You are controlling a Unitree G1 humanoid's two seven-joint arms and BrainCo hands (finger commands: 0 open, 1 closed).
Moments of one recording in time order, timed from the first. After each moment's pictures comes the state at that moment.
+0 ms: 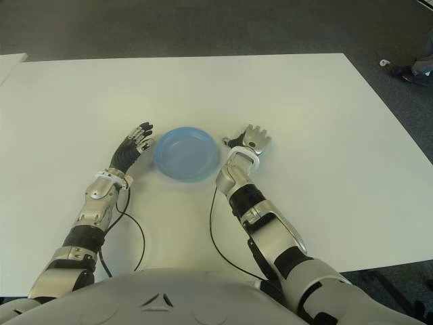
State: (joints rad) left arm -0.13 0.19 0.03 0.55 -0.06 -0.33 -0.27; right arm -0.51 -0.03 0.42 0.62 -0.76 0.92 -0.35
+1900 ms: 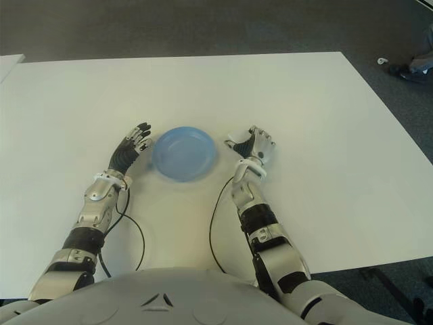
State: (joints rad) left arm -0.11 0.18 0.03 0.53 -0.09 -0.32 -0.26; right arm -0.34 -0.06 0.24 0.42 -0.70 0.52 -0.52
